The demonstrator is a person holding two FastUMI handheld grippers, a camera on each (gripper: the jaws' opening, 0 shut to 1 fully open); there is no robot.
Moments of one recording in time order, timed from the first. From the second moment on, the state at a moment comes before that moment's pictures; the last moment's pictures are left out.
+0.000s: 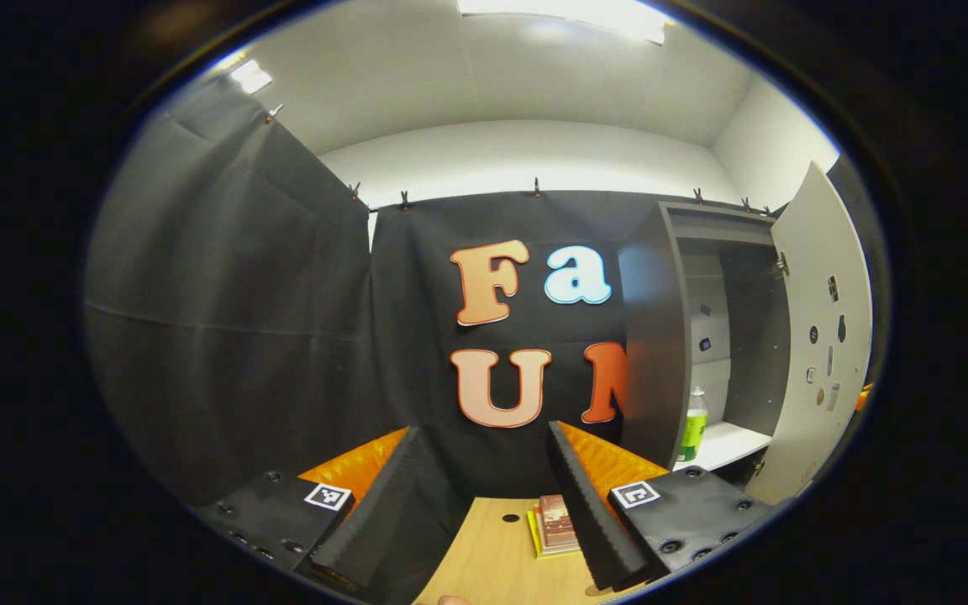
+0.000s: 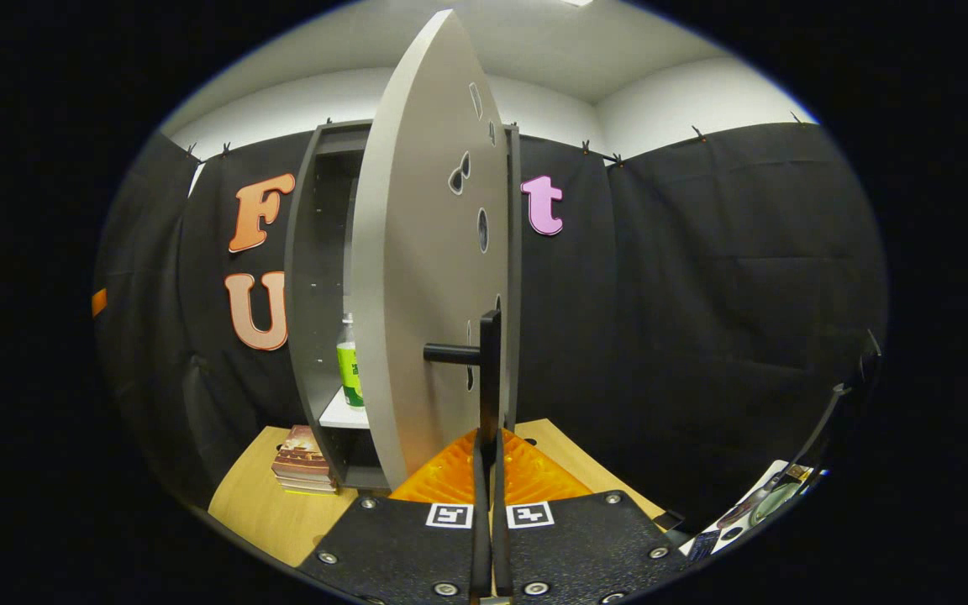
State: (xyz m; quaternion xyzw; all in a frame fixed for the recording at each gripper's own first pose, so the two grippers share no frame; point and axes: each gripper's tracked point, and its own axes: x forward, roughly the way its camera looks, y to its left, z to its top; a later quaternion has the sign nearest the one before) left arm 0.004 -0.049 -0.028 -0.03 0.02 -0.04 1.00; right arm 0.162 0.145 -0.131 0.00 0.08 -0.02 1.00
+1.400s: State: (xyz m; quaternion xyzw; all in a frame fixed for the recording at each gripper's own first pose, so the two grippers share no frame) left arm 0.059 -0.435 -0.072 -0.07 0.05 -0.17 0.98; right arm 0.180 0.130 -0.121 -0.02 0.05 0.14 0.99
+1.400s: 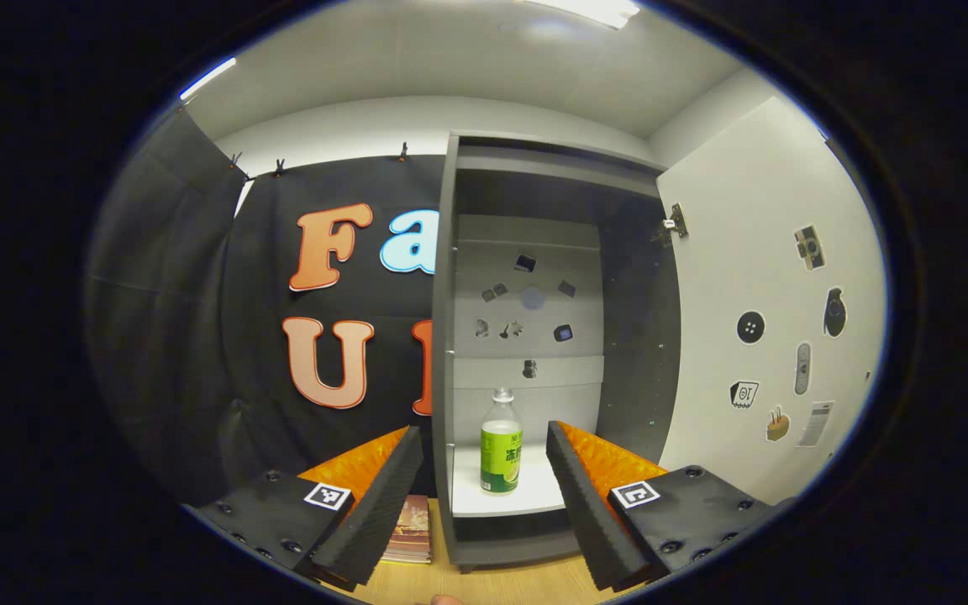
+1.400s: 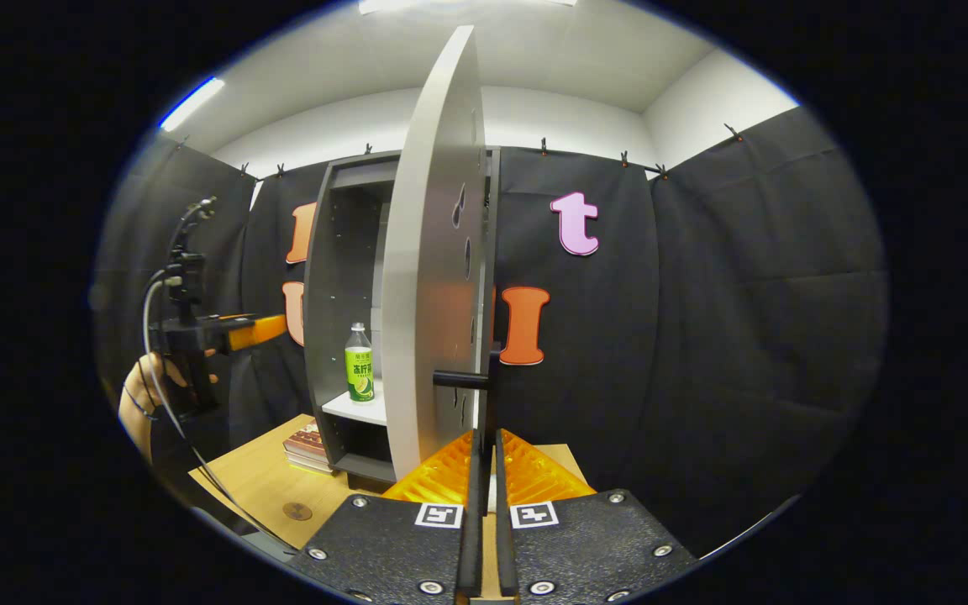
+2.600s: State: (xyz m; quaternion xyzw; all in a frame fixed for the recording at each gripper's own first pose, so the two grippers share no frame) left arm 0.223 -0.534 -0.203 -0.02 0.13 -0.13 0.98; right arm 0.175 0.078 -0.140 0.03 0.09 0.00 1.00
